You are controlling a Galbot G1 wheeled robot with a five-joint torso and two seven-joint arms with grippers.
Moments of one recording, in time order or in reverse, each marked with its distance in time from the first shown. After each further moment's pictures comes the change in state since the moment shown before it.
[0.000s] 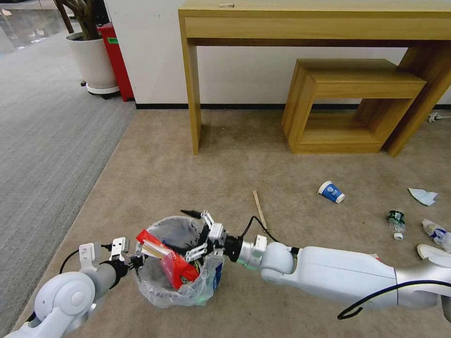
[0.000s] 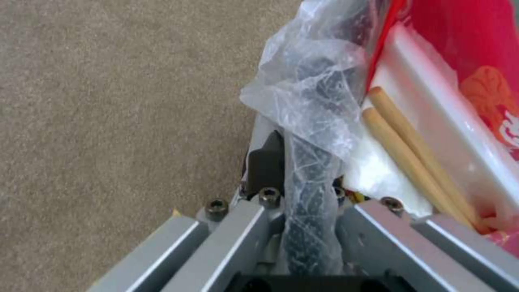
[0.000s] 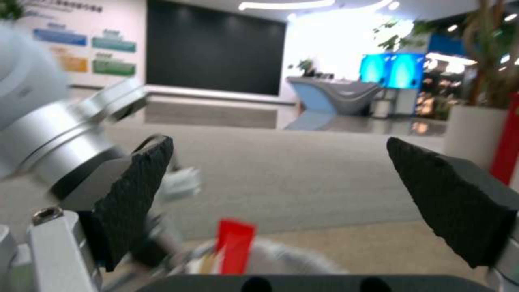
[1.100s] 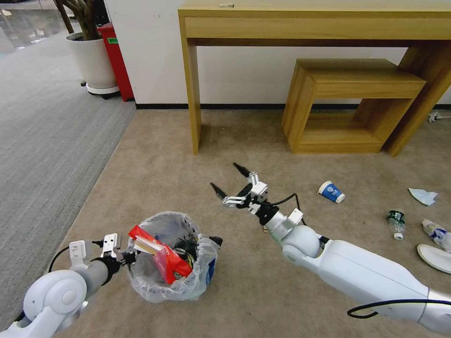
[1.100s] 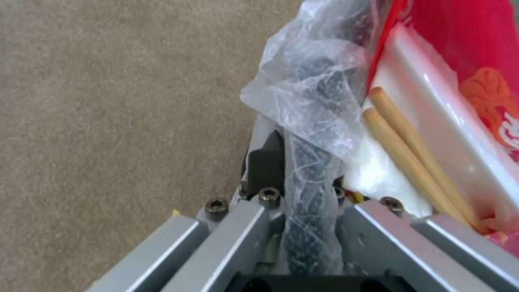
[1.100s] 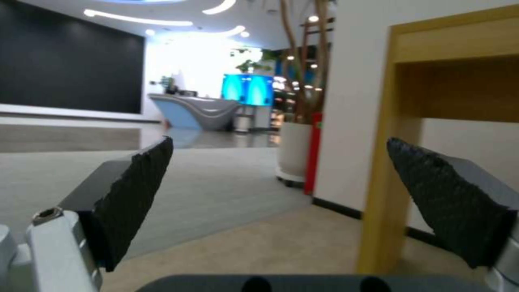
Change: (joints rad) left arm 0.031 0.012 -0.081 -0.010 0.030 -0.010 0.030; right arm -0.268 -0.104 0.471 -0.017 -0.083 -0.032 0.142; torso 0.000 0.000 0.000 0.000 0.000
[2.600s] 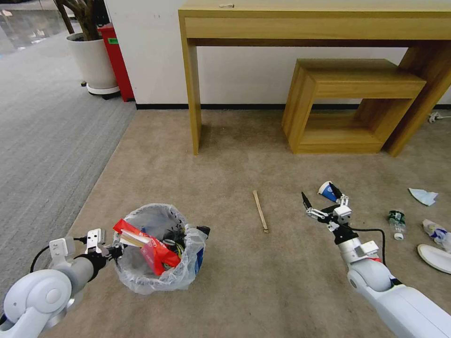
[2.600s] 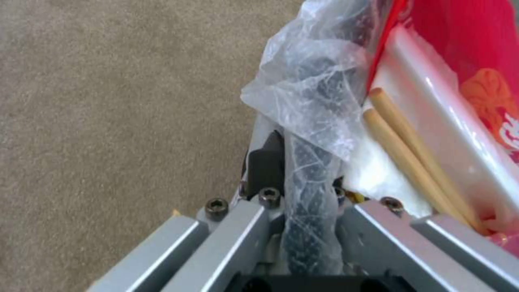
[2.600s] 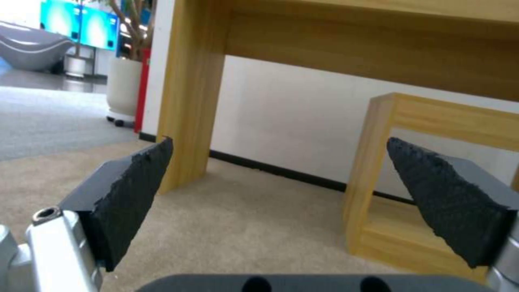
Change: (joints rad) left arm 0.016 -0.035 -0.091 0.000 -0.006 -0.005 0.014; right arm -0.576 -0.019 0.696 -0.203 -0.175 0.104 -0.029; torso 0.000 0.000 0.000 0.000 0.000
